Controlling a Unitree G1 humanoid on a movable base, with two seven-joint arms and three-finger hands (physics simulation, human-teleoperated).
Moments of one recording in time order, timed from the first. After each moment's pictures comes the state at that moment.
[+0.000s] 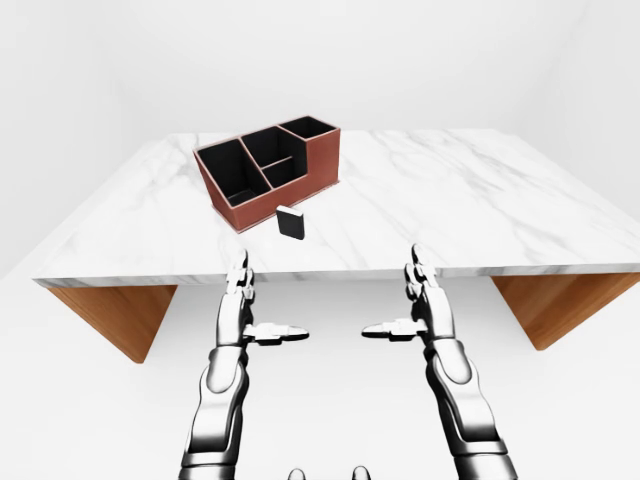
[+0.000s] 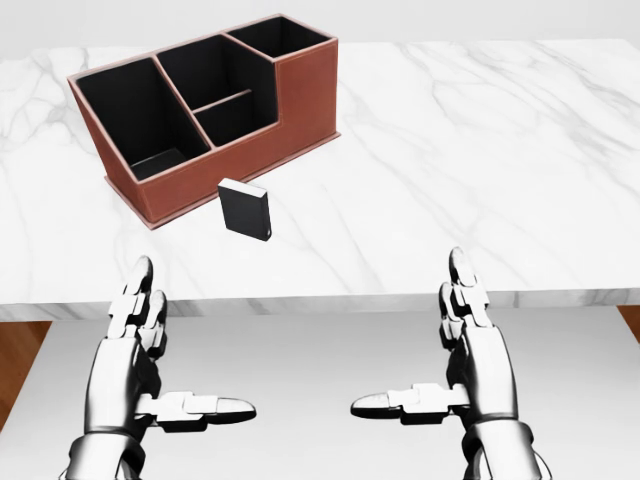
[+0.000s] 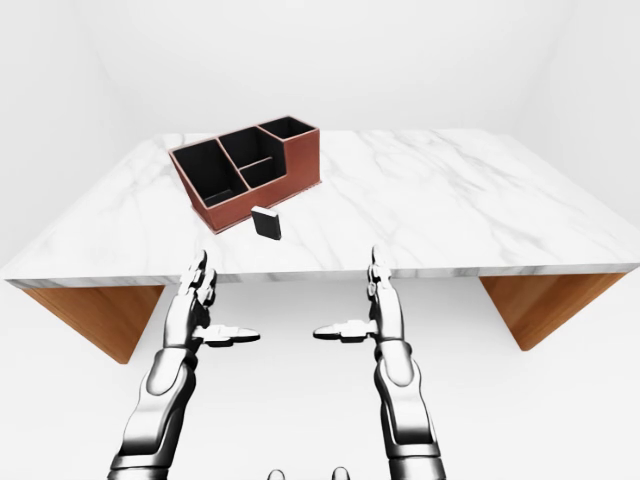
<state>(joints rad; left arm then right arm) 0.00 0.01 0.02 0.00 -0.01 -0.01 -0.02 0.00 -0.01 -0.01 -0.01 0.00 0.01 0.01</state>
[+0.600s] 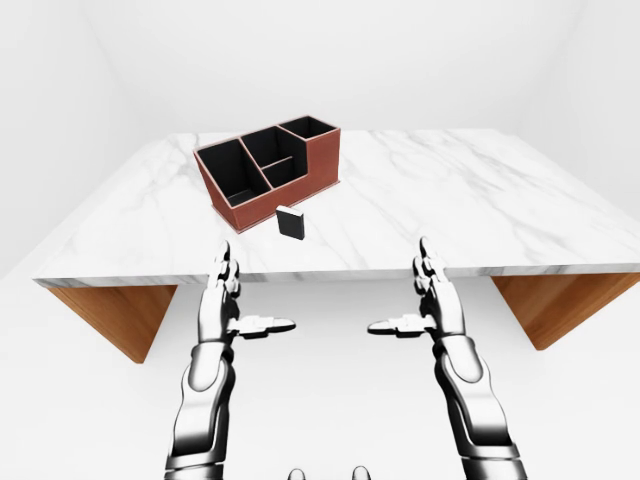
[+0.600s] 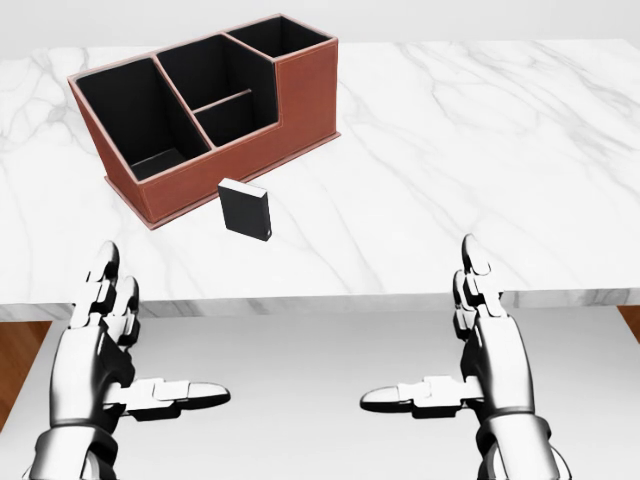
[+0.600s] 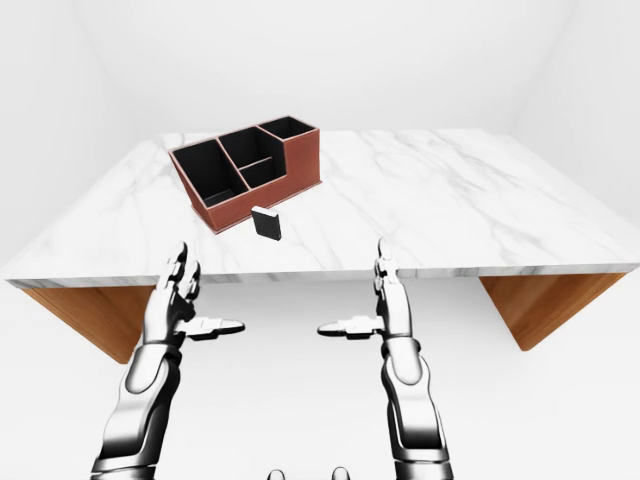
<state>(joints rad) 0.00 0.03 0.08 -0.08 -0.07 0.04 -0.03 0.01 -0.02 -0.03 -0.12 -0.03 0.09 0.02</state>
